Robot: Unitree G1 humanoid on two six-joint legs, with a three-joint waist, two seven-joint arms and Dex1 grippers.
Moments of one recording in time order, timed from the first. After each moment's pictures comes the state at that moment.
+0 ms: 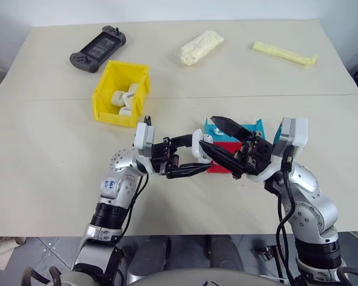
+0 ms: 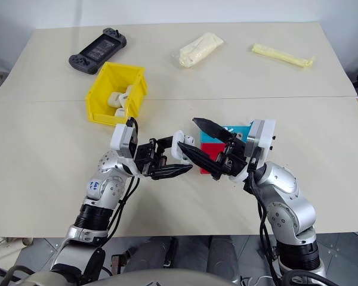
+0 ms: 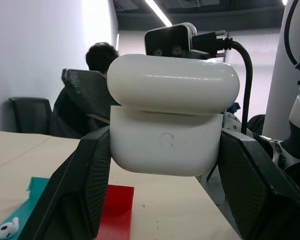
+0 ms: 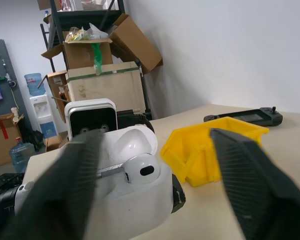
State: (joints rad) left arm -0.43 0.14 -0.09 0.09 -0.62 0.08 -1.24; right arm -0.15 -0.38 -0.01 -0.50 0.76 0.31 0.78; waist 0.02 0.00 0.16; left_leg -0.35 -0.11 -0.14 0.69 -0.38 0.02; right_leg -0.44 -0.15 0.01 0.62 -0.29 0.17
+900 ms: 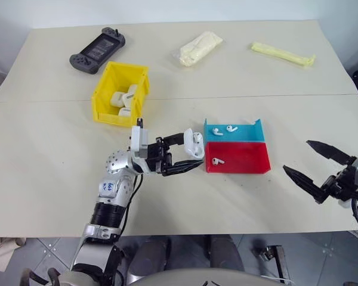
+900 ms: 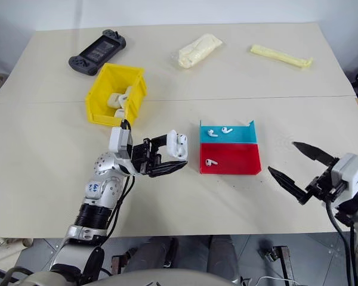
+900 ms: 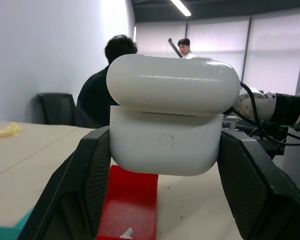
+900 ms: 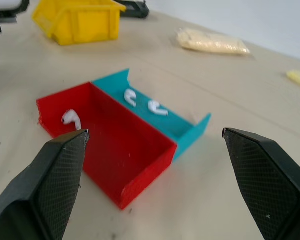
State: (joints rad) left arm -0.41 0.17 -0.06 0.16 -0.56 -0.04 -1.25; right arm 0.20 -0.71 -0.52 -0.27 0.60 0.07 1.04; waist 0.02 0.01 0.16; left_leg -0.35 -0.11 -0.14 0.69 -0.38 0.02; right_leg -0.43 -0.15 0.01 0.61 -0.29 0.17
